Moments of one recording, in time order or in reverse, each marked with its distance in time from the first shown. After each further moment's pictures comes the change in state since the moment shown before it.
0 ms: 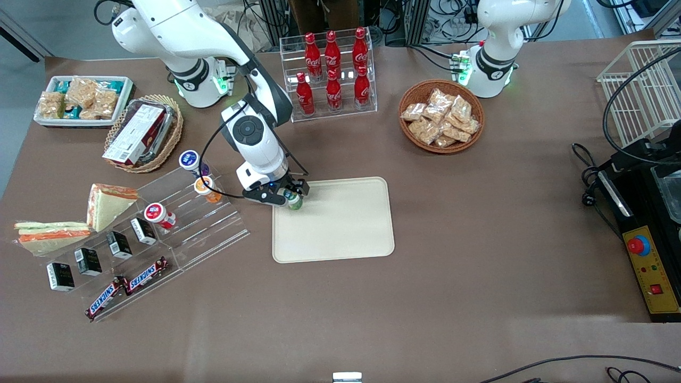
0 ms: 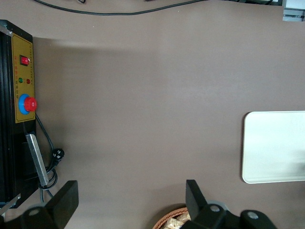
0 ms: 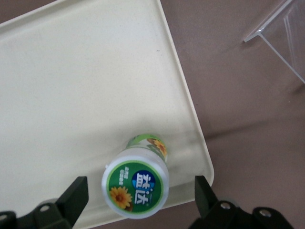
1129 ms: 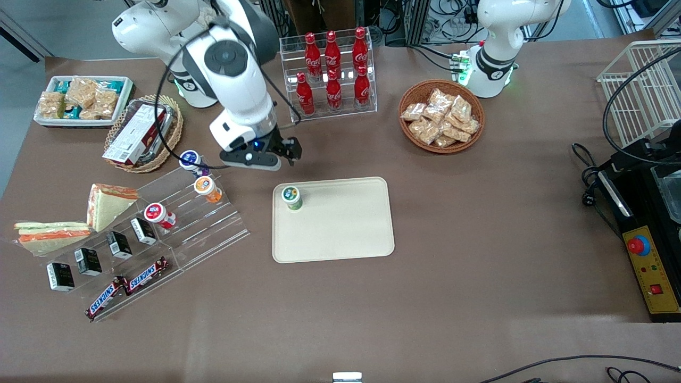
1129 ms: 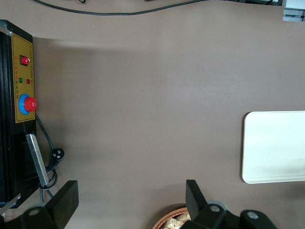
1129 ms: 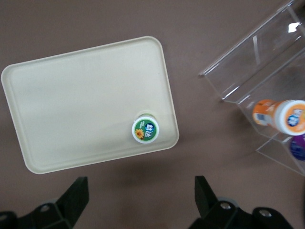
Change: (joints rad) arm -0.021 -0.293 0.044 0.280 -0.143 -0.636 -0.006
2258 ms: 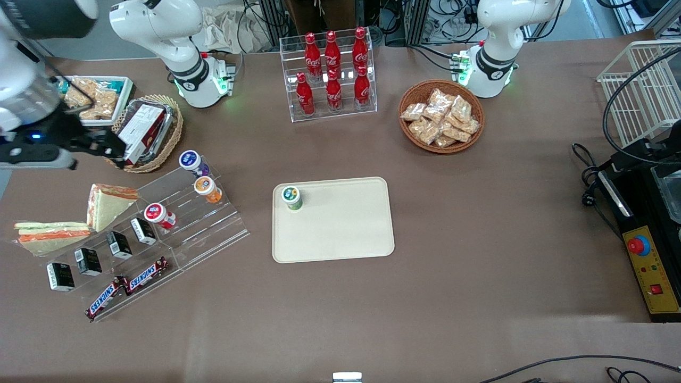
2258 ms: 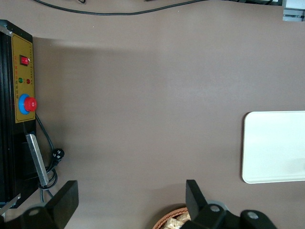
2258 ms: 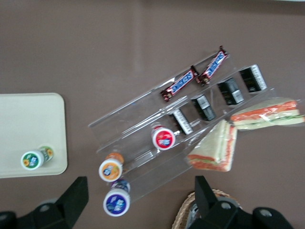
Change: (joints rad) arm -0.653 -0.138 0.077 0.241 -0.037 -0.297 -0.744
